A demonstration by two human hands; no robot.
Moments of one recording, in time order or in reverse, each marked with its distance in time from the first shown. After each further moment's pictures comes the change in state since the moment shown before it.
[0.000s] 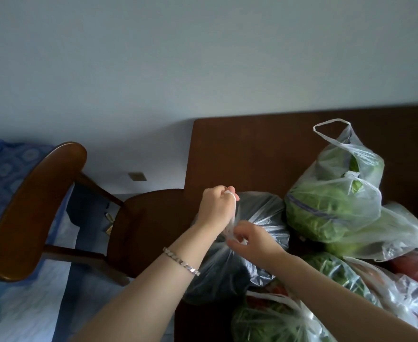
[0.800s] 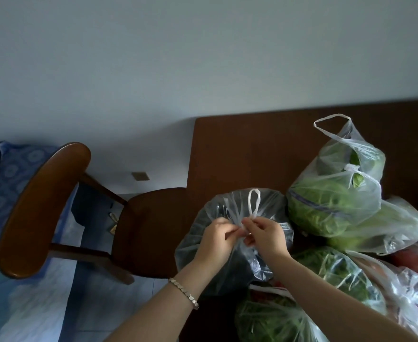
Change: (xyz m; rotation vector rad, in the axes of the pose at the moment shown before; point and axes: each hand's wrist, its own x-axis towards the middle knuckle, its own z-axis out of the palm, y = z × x) left_hand -0.033 -0.076 0.015 0.250 -0.141 0.370; right_hand -0.005 0.011 0.013 0.679 0.392 0.336
